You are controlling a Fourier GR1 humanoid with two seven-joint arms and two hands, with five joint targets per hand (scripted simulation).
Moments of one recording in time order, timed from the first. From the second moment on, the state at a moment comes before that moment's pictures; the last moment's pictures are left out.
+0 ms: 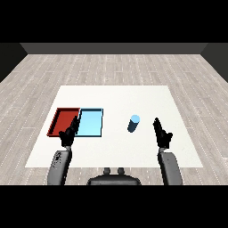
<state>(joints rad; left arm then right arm) -0.01 0.13 -0.02 -1.59 0.01 -0.01 0.03 0.02 -0.12 -0.03 -1.57 -0.01 -0.03 -0.01</state>
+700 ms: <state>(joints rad) 0.02 0.05 0.03 -1.59 0.04 -0.01 -0.29 -0.14 -0.03 0.00 -1.43 -0.06 0.07 -0.22</state>
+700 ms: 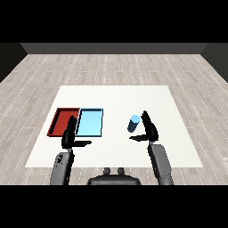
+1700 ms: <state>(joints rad) 0.02 0.04 0.03 -1.58 0.03 0.00 -0.37 -0.21 -0.04 -0.04 -1.26 -0.07 0.10 -0.36</state>
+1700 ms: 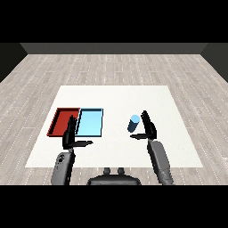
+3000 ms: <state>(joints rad) 0.05 0.05 0.05 -1.61 0.02 0.00 -0.37 -0.45 -0.06 -0.16 -0.79 -0.13 0.08 -0.42</state>
